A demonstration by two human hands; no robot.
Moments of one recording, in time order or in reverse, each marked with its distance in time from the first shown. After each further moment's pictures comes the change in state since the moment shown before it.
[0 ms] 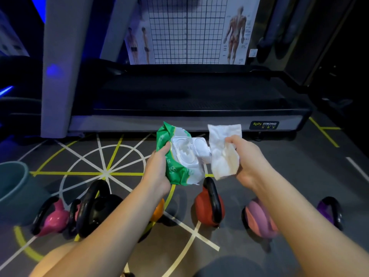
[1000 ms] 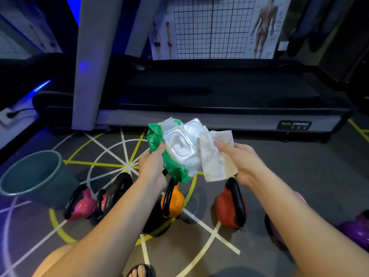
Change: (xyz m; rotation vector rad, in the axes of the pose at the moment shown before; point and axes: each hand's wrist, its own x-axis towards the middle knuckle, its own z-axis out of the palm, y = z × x) left_hand 0.028 0.029 -0.064 -0.053 0.274 0.164; right_hand 0.048 0.042 0.055 -0.107 -0.163 -0.011
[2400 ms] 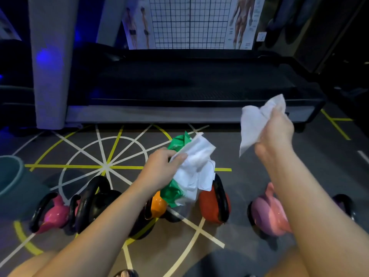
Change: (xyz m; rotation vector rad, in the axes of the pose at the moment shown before) left_hand 0.005 -0.026 0.029 1.184 -0.513 0.588; right_hand 0.014 -0.062 -0.067 0.393 0.569 -0.289
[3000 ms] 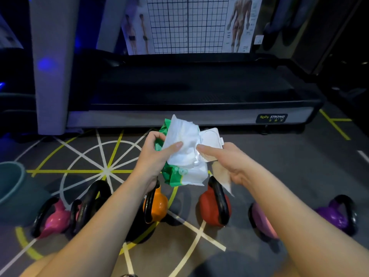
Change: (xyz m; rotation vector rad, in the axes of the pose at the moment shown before) left_hand 0.006 0.021 -0.010 -0.806 0.159 -0.238; right_hand -0.029 0.057 0.002 -0.746 -0.686 0.241
